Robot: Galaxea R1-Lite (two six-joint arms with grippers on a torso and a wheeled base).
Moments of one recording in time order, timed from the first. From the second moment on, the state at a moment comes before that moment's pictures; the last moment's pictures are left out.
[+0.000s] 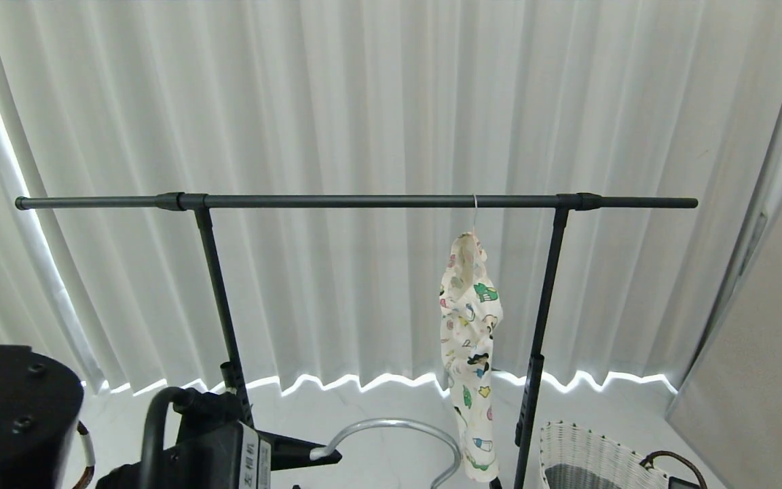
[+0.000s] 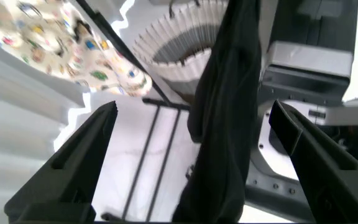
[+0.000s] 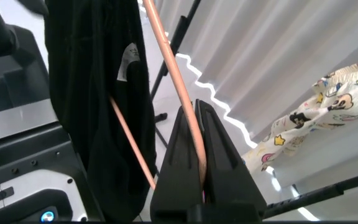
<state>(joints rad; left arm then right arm) -0.90 1.20 -0.57 -0.03 -0.29 0.33 1.37 1.35 -0.28 -0.81 -0.31 -0.09</state>
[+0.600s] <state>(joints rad) -0.89 1.24 -0.54 -0.04 -0.29 0.33 1.37 1.35 -0.32 -0.81 -0.31 -0.10</state>
